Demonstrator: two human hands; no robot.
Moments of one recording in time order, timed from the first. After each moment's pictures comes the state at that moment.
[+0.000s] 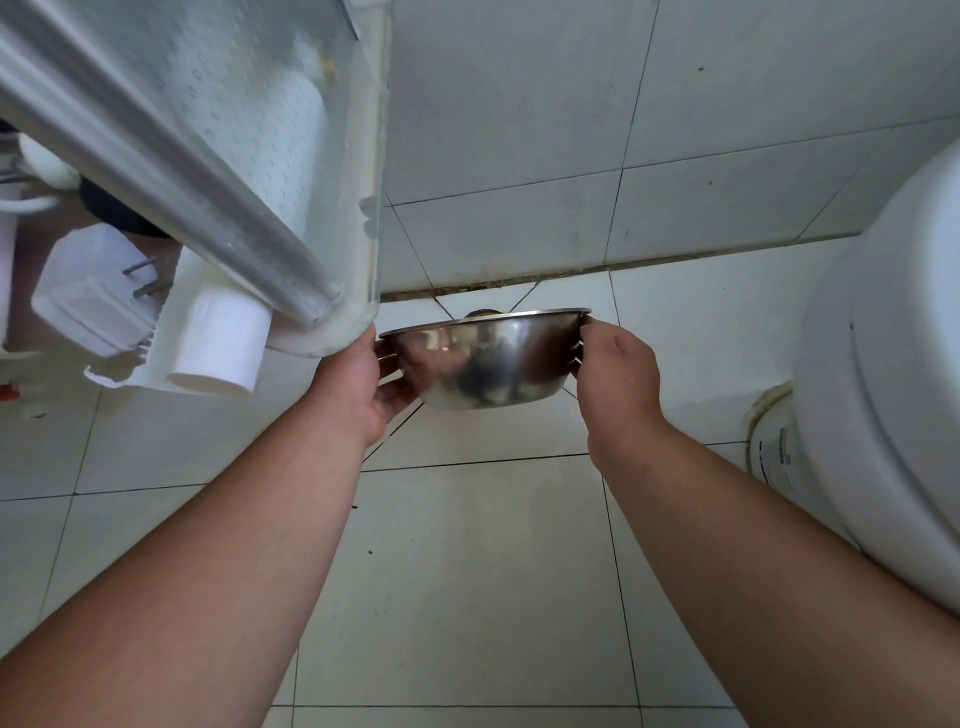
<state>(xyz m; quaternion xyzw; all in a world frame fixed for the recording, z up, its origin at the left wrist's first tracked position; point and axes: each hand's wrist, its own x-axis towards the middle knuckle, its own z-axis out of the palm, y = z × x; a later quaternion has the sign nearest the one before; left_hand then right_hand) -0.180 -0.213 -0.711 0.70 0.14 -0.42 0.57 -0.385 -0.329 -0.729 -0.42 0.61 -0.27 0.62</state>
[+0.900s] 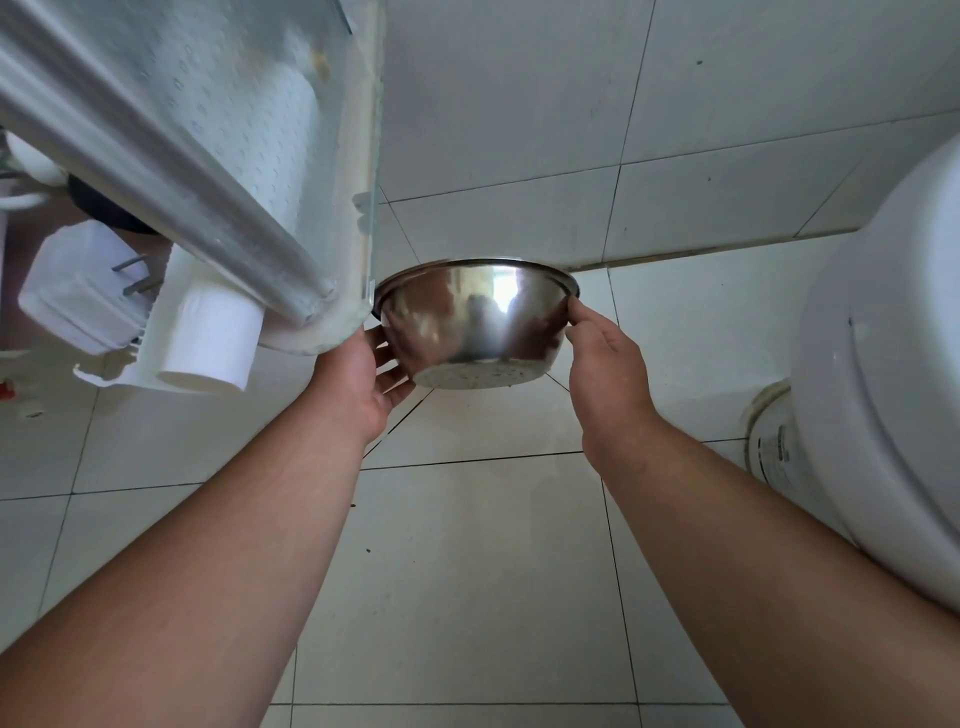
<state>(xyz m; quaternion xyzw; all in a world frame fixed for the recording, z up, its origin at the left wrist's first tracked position) -0.182 -0.218 -0.707 0.73 0.09 -0.41 0.54 -0.386 -0.324 -0.720 -0.44 0.56 -0.25 0.66</state>
